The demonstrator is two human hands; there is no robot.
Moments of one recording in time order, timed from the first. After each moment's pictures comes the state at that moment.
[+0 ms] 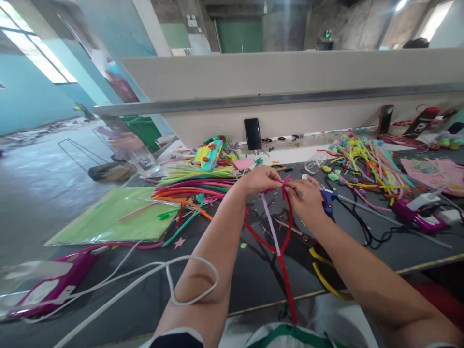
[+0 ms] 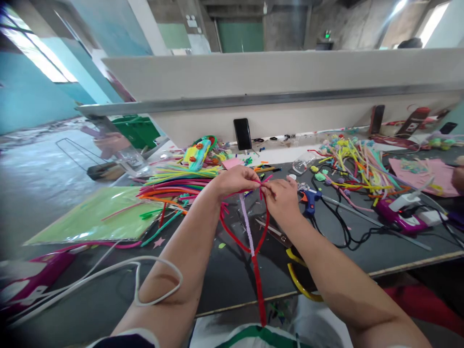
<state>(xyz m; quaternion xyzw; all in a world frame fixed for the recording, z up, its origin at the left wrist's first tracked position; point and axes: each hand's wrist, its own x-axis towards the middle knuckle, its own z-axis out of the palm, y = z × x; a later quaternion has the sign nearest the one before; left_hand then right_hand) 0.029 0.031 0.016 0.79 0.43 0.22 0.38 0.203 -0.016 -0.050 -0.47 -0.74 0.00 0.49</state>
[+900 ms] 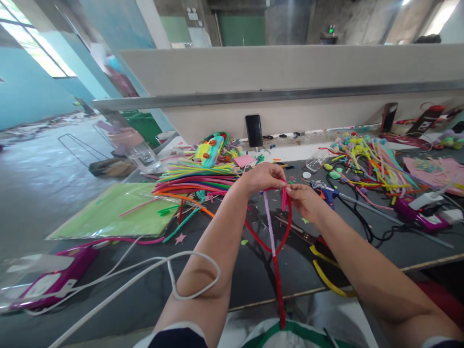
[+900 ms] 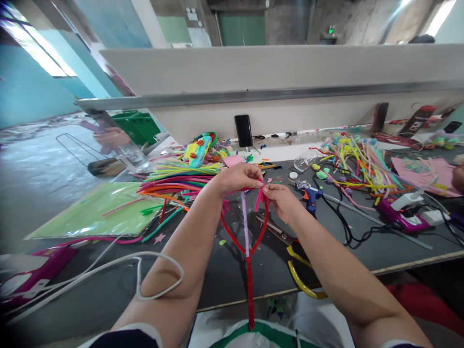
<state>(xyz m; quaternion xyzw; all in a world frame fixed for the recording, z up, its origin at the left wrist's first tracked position) 0.033 0.026 0.019 0.78 0.38 0.24 0.44 0.196 -0.008 -0.053 -0.33 -0.43 0.68 0.49</state>
